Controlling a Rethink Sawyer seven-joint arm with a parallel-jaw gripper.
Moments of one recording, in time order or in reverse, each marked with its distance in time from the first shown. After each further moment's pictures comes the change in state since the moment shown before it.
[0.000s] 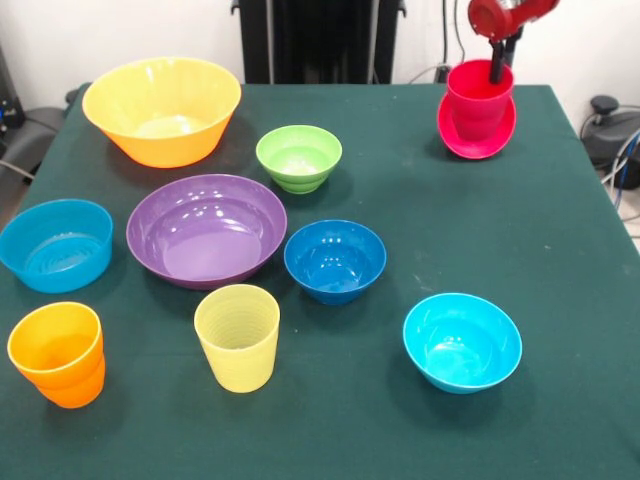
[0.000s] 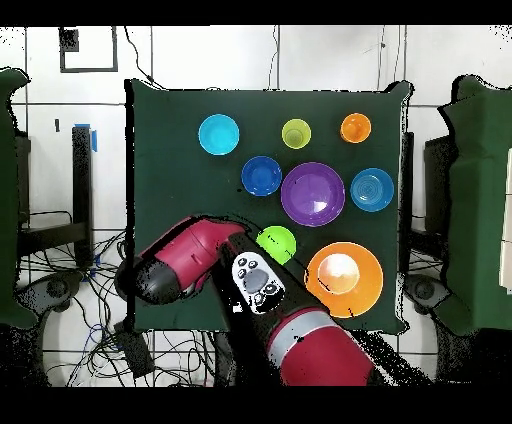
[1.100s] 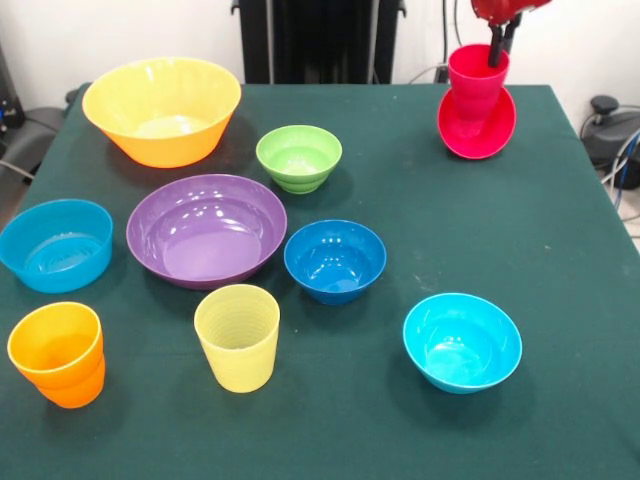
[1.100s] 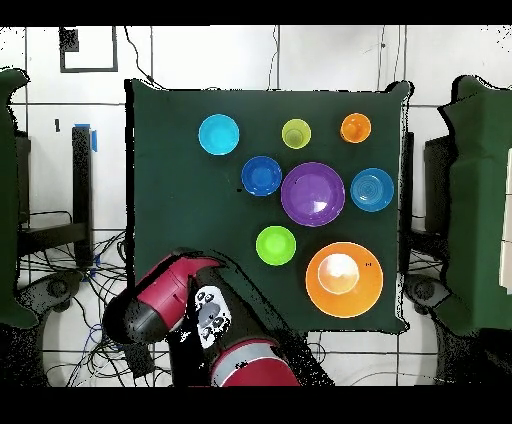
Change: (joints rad) arm 0.201 -0.020 -0.193 0.090 0.001 -0.165 0.165
